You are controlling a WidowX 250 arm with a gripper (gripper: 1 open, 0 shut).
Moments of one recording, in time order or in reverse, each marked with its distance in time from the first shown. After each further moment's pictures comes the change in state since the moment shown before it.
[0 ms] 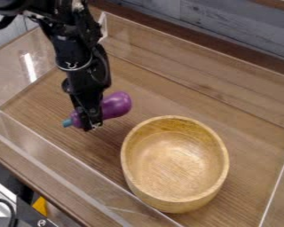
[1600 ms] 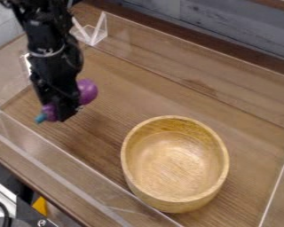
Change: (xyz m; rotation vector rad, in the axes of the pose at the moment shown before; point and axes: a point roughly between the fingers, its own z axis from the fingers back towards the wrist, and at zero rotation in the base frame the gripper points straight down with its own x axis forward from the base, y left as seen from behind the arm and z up) arm -0.017 0.016 0.013 0.012 0.091 0.309
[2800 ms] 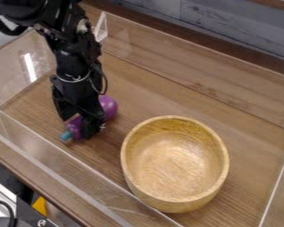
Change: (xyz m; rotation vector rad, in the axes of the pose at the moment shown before) arm 0.014 -0.012 -0.041 0.024 -0.011 0.060
